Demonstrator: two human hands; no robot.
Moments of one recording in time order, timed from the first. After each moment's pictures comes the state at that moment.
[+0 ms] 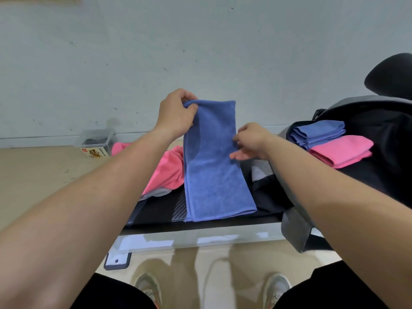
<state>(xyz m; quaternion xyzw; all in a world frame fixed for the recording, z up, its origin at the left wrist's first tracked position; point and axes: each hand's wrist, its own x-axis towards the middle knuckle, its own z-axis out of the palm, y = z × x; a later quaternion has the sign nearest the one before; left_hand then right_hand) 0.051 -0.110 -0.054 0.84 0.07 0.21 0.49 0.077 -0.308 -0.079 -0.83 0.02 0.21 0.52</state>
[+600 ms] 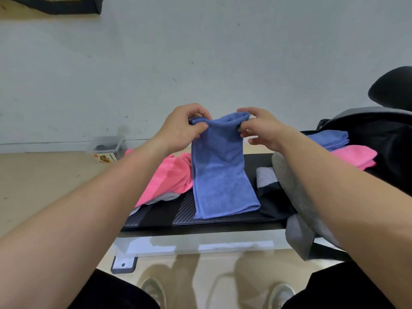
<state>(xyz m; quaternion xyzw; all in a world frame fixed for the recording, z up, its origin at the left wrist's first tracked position) 0.015 -0.100 -0.043 0.86 -0.06 0.14 0.48 0.085 -0.317 -0.042 -0.80 -0.10 0.16 0.58</state>
